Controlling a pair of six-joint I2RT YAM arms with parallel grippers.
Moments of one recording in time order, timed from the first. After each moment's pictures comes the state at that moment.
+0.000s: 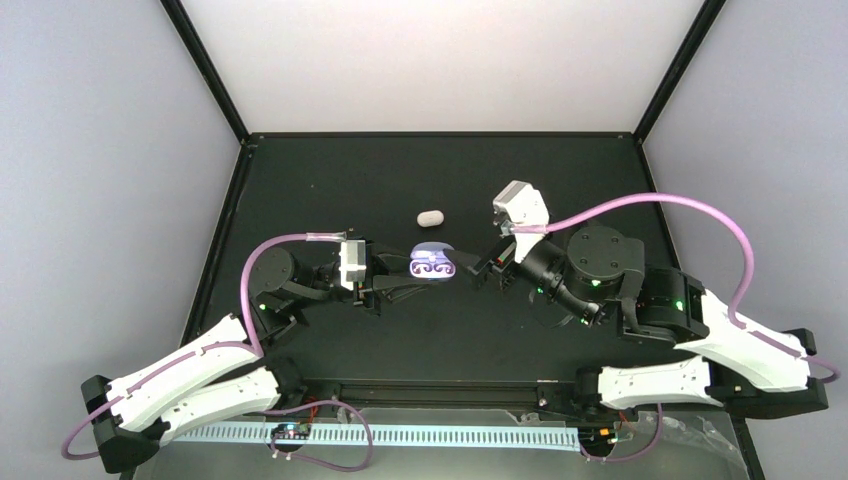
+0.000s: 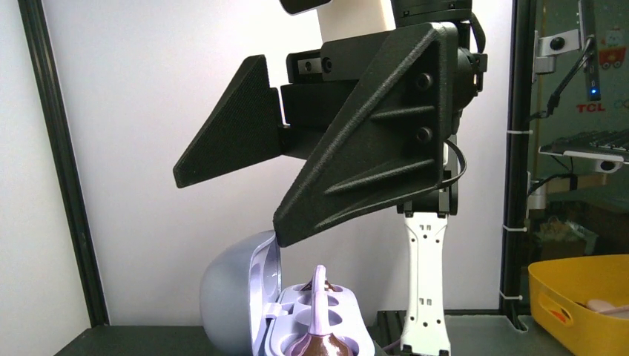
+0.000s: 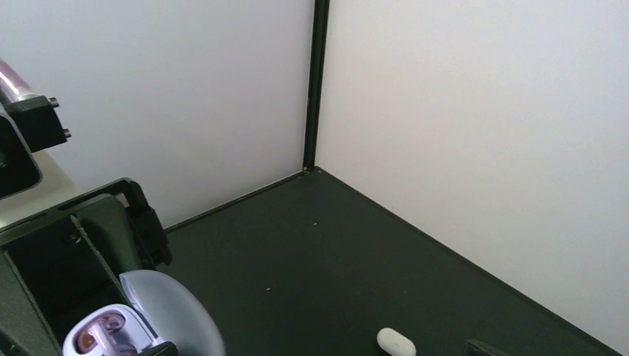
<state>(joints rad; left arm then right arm) -0.93 0.78 0.76 0.35 0.54 -0.11 1.36 1.01 1.50 -0.64 0.54 0.03</state>
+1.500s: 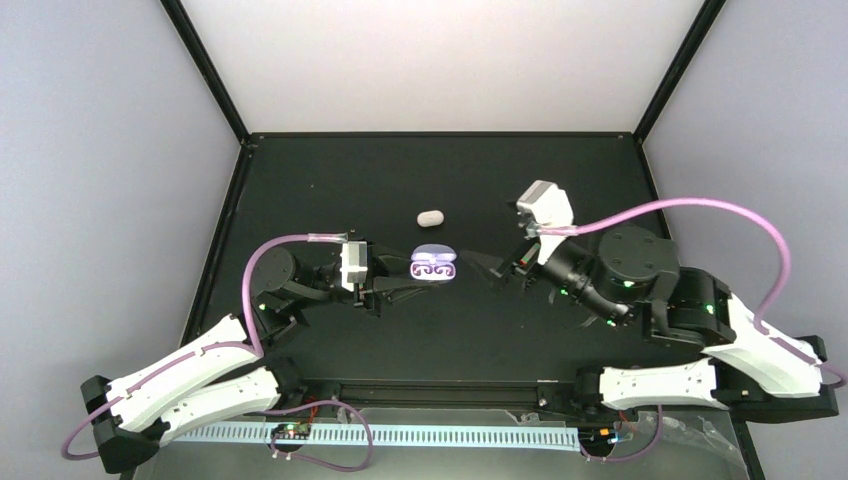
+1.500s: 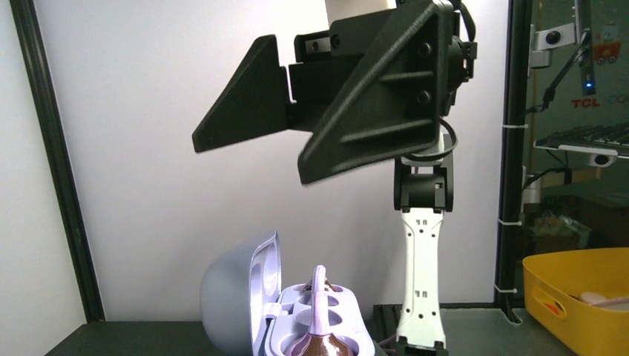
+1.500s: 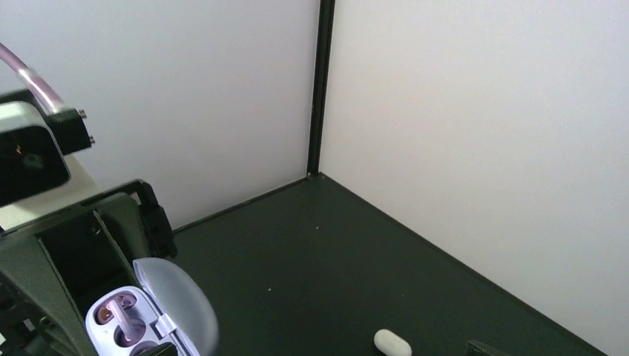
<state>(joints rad) -0.93 0.78 0.76 0.34 0.55 -0.11 1.35 0.96 1.51 -0.69 0.51 0.02</state>
